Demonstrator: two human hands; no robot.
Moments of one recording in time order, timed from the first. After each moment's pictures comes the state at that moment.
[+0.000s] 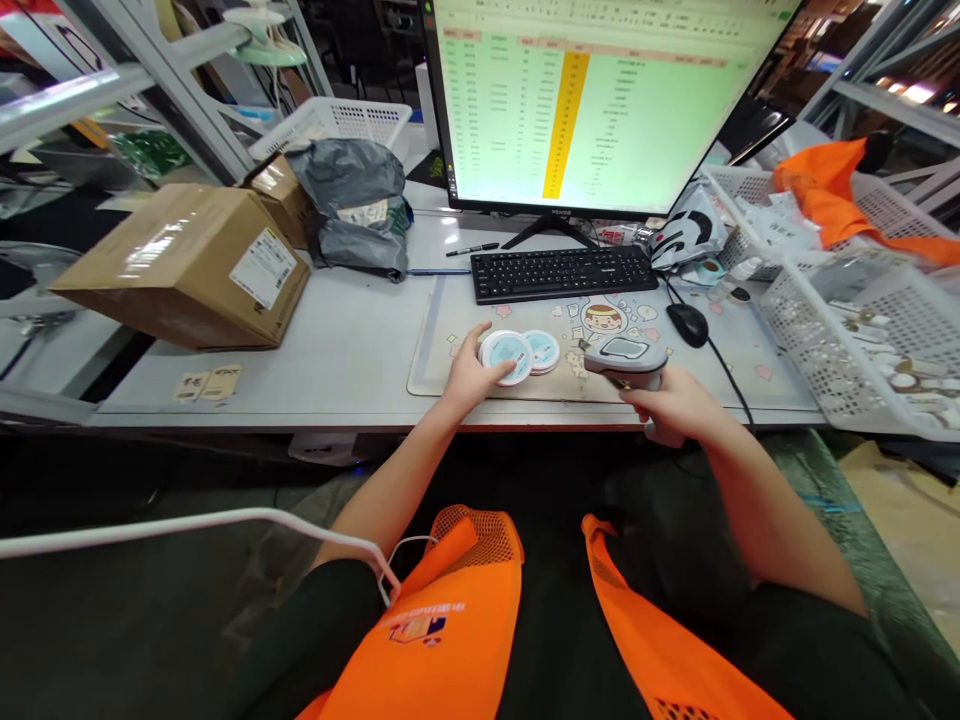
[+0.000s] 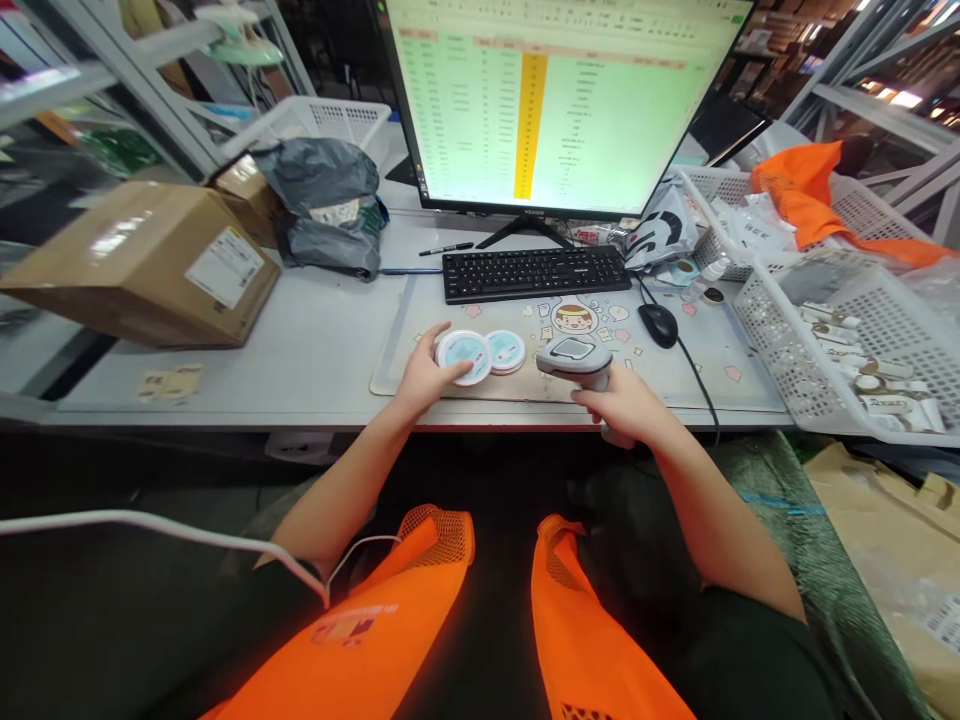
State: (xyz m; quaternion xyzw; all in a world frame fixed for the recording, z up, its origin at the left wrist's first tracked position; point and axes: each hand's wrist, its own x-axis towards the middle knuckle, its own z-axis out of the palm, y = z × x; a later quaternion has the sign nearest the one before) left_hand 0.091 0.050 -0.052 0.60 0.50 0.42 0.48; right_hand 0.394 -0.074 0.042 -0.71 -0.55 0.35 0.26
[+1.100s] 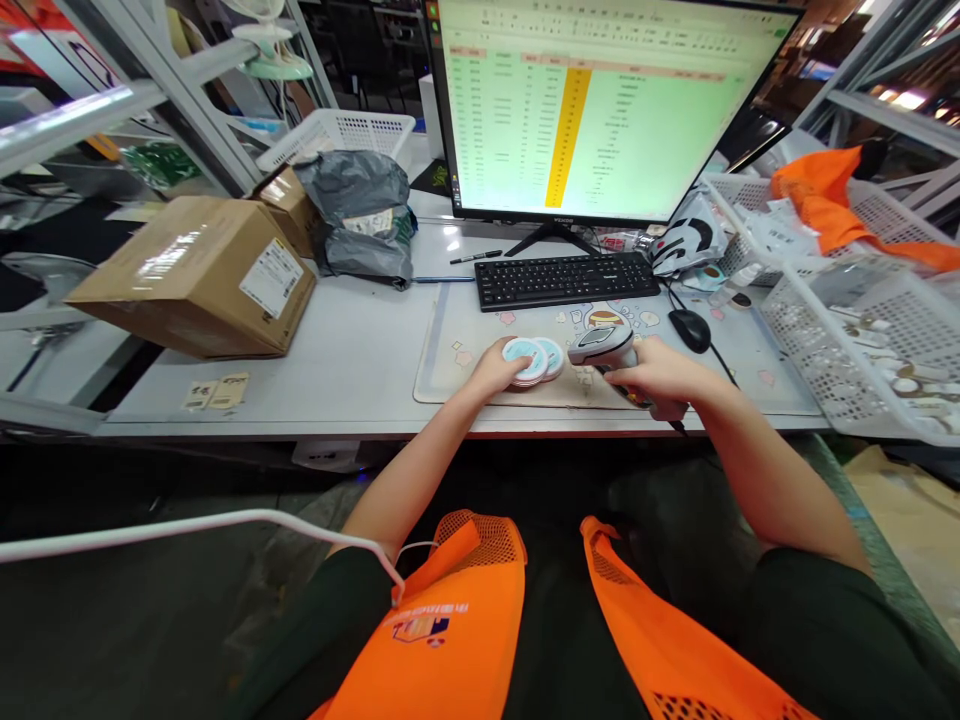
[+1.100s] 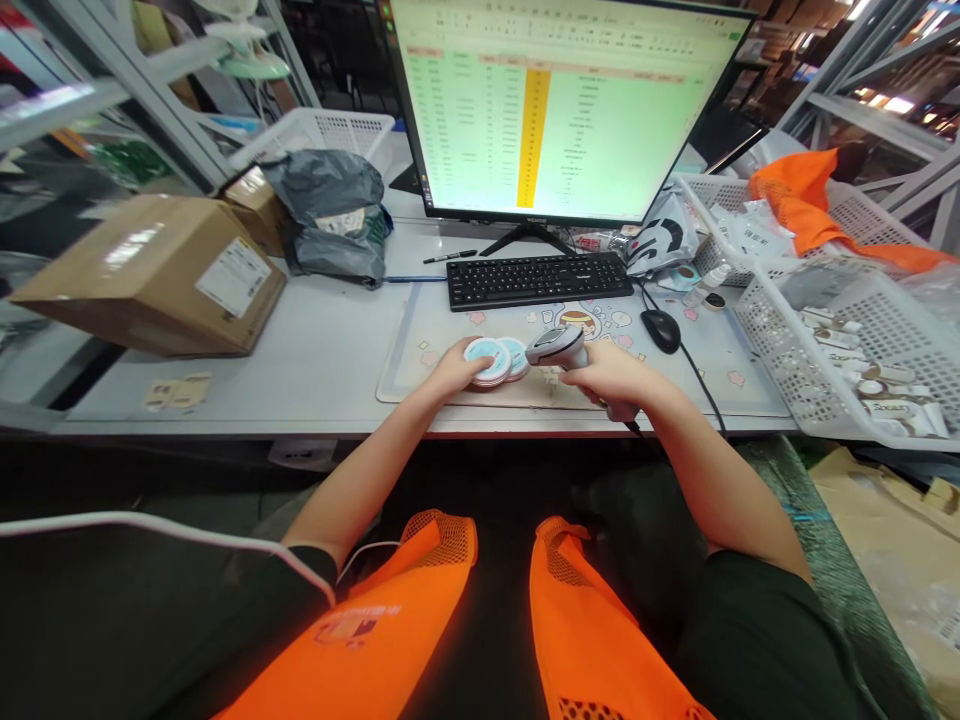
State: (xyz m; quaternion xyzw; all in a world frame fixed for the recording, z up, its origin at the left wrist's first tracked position) left_hand 0.125 0.079 -0.056 0.62 0.50 0.32 0.52; right_hand 0.380 -0.021 0.071 -0.70 -0.61 0.36 0.12
